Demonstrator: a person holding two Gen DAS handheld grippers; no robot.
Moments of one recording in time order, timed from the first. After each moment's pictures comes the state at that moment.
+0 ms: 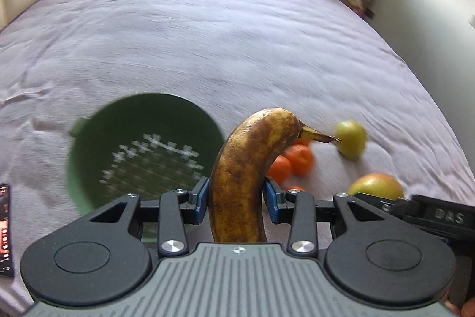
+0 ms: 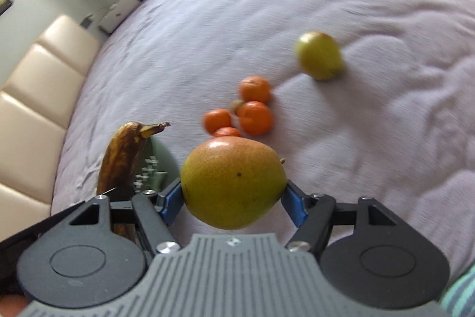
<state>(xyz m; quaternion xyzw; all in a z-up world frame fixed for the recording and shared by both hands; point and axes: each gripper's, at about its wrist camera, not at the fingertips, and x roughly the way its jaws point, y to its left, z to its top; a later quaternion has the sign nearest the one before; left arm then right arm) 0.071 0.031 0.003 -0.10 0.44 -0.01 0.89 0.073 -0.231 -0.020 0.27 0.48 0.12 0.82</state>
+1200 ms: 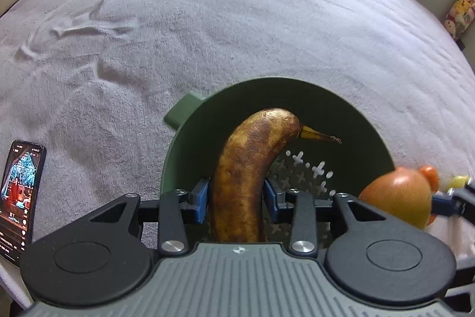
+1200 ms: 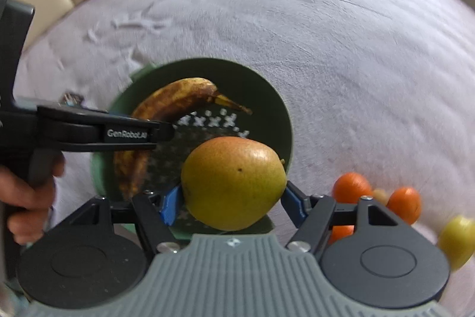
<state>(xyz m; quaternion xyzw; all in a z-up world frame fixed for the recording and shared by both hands) 0.122 0.138 -0.070 -0.16 0.50 0.14 0.84 0.162 -0.036 -0.042 -0.15 0.48 0.37 0.78</state>
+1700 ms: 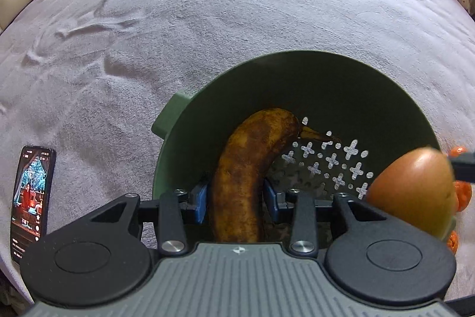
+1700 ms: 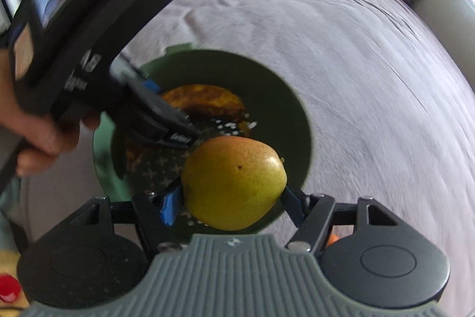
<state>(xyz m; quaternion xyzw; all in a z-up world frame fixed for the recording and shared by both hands) 0.130 0.137 -0.086 -0.12 0.53 0.17 0.82 0.142 0.007 -0.043 -0.35 0.40 0.46 0.72</state>
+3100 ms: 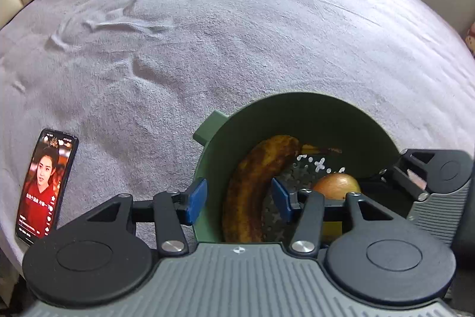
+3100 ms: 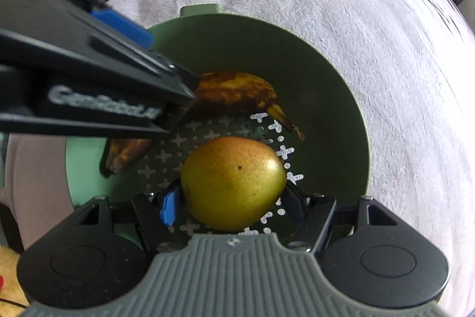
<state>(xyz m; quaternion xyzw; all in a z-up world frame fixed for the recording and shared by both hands) 0.112 0.152 -0.049 -0.19 0.49 0.19 0.83 0.170 0.054 -0.085 -0.38 0.45 0.47 0.66</state>
